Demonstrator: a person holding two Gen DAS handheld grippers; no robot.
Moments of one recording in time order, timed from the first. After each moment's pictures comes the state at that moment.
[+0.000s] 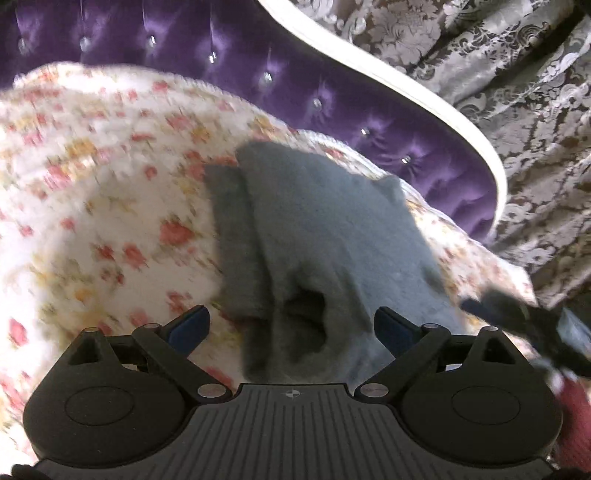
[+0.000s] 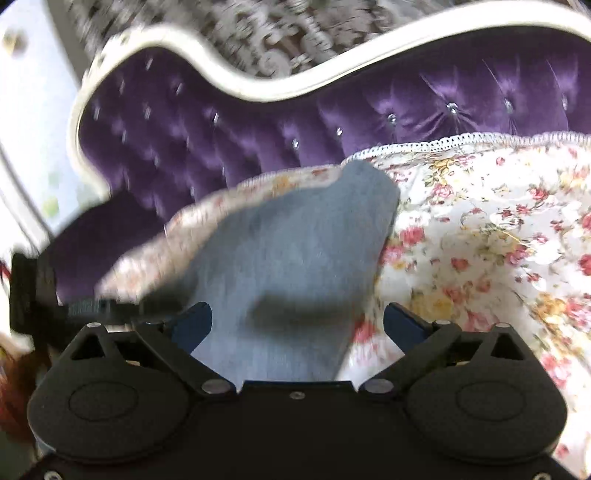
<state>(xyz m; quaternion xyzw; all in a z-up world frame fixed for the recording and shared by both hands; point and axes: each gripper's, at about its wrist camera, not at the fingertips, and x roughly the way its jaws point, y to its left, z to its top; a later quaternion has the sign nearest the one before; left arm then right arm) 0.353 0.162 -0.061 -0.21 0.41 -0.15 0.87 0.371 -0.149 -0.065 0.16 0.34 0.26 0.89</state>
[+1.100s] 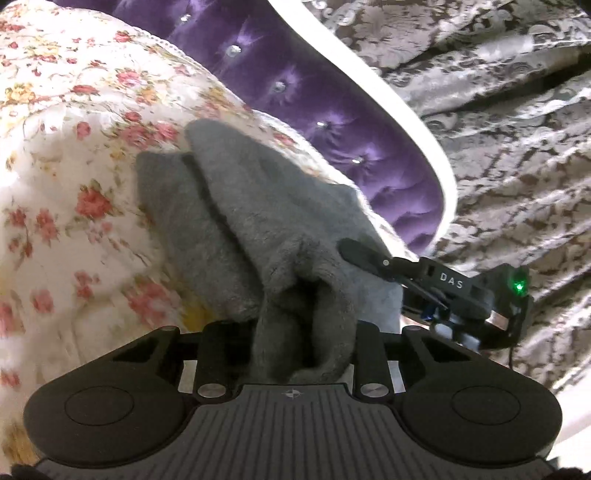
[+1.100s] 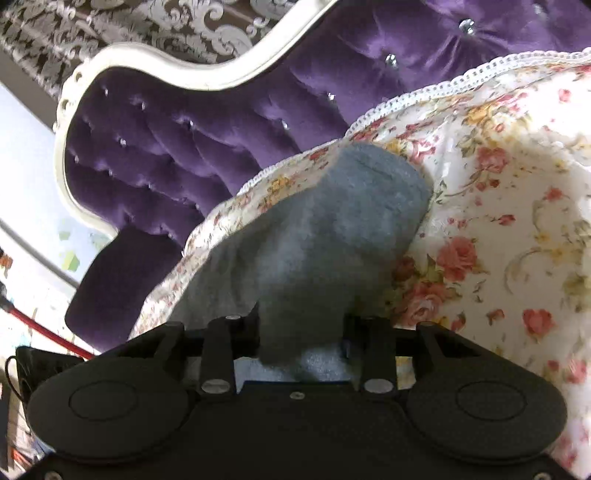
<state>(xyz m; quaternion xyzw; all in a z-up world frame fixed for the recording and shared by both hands) 0.371 0.151 -0.066 -0.32 0.42 -0.23 0.82 0.453 -0.136 -0.090 0.26 0.40 0.30 0.83</state>
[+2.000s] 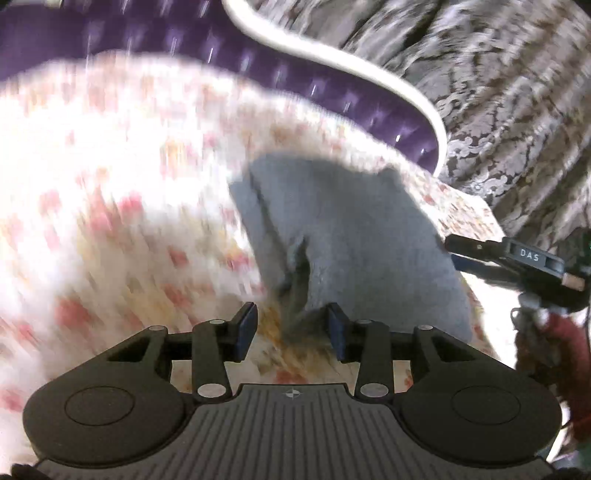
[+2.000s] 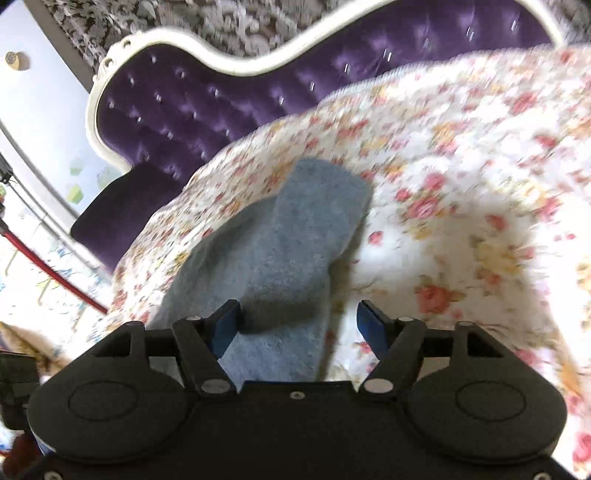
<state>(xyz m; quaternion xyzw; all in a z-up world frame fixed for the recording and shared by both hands) 0.075 0.115 -0.030 -0.14 0.37 -0.13 0.91 0.152 -0.192 -0.059 0.18 0.35 0.22 0.89</state>
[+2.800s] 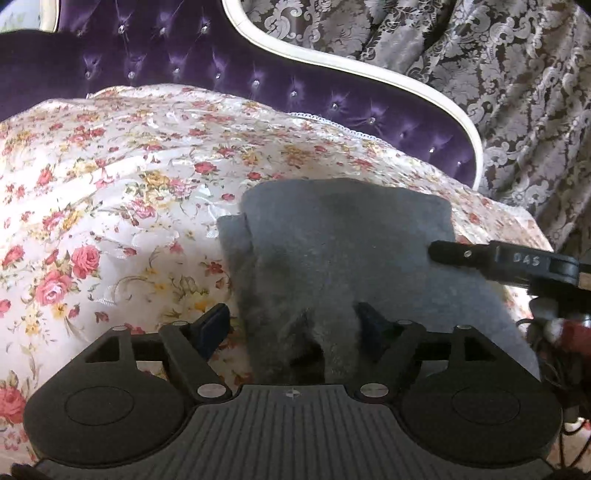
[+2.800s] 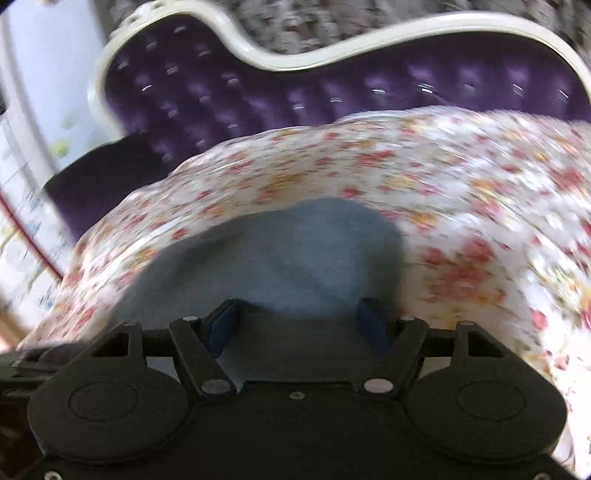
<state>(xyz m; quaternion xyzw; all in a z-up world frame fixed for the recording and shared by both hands) 0.123 0.083 -0.062 -0.12 0.35 -0.08 0.93 0.214 -0.156 -0.085 0.10 0.33 0.21 0.91</state>
